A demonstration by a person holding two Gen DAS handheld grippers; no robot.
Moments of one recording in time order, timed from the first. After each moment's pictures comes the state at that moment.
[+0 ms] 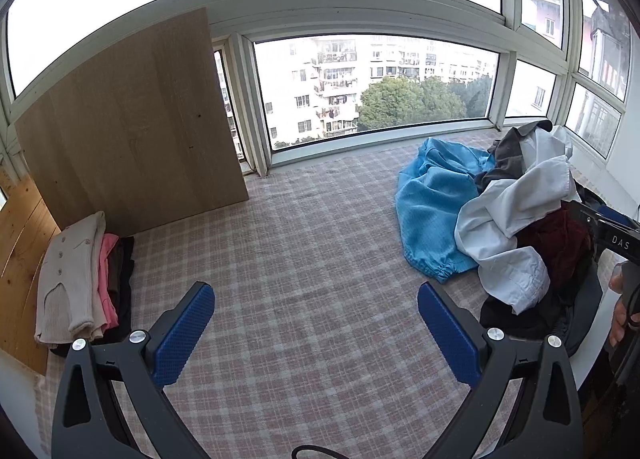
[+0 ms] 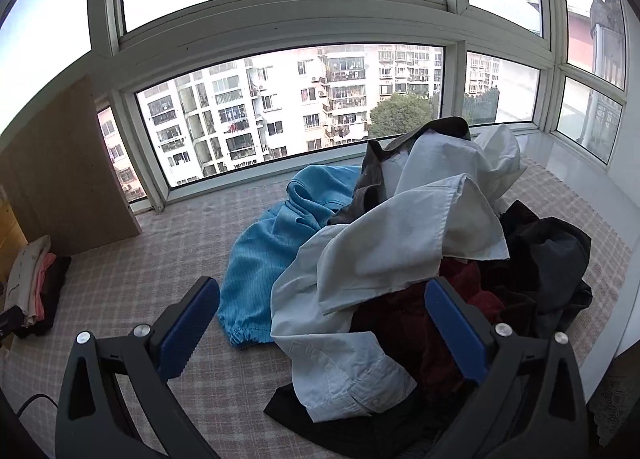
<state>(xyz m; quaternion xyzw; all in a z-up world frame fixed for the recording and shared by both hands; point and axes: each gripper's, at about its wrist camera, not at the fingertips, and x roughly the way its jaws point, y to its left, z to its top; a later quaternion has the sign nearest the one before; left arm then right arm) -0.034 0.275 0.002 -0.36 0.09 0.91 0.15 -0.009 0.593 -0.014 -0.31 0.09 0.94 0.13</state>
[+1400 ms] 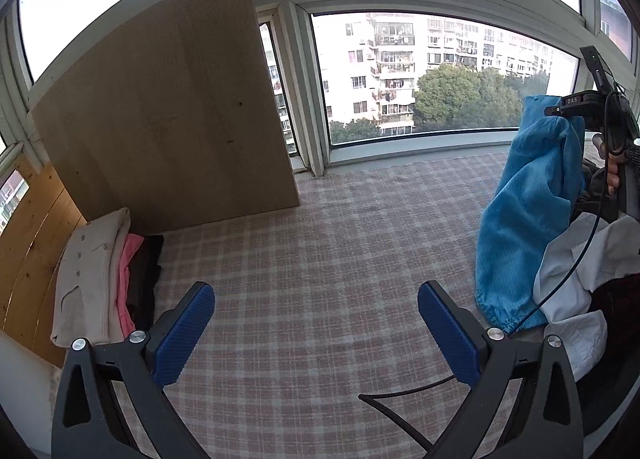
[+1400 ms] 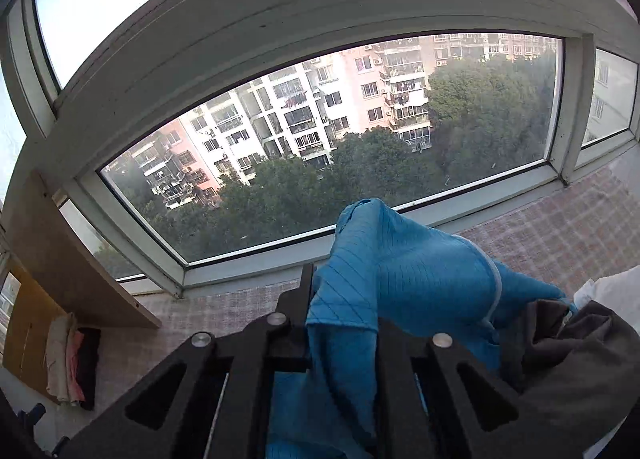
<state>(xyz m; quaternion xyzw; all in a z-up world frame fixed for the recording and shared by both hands) -0.136 0.270 -0.009 -0.39 0.08 0.91 0.04 -0.293 0.678 0.045 -0.33 0.17 0.93 0.01</state>
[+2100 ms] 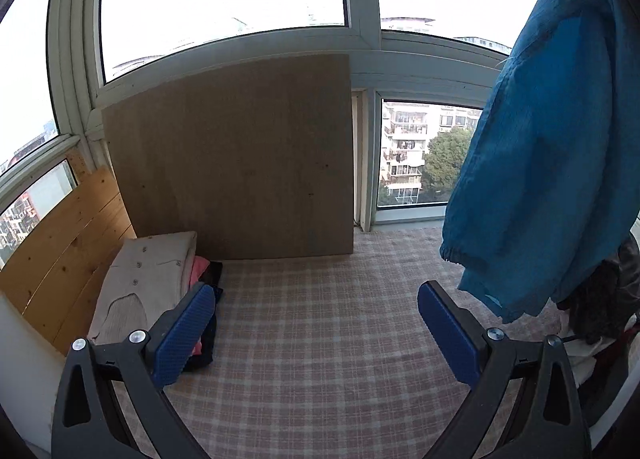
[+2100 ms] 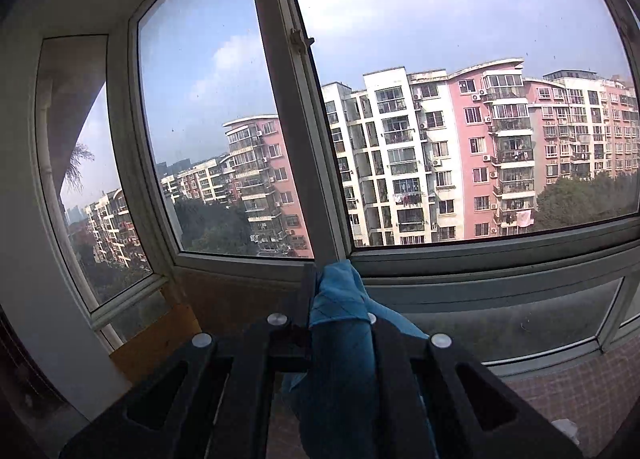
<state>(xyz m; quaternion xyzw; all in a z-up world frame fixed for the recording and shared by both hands) -0.066 0.155 0.063 -0.29 0.03 0.96 0.01 -0.149 0.435 0.358 -0.19 0.07 0.96 -0.21</state>
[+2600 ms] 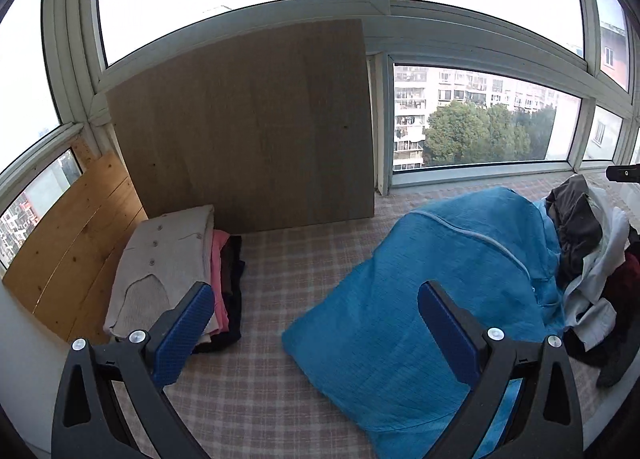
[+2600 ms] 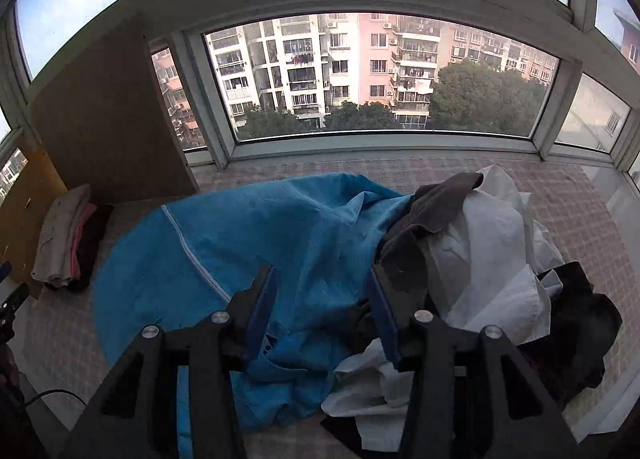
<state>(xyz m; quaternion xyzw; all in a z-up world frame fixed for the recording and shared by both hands) -0.067 0.140 0.015 -0.35 0.07 0.93 0.04 -0.126 0.524 -0.002 -0.44 0.04 0.89 0.03</state>
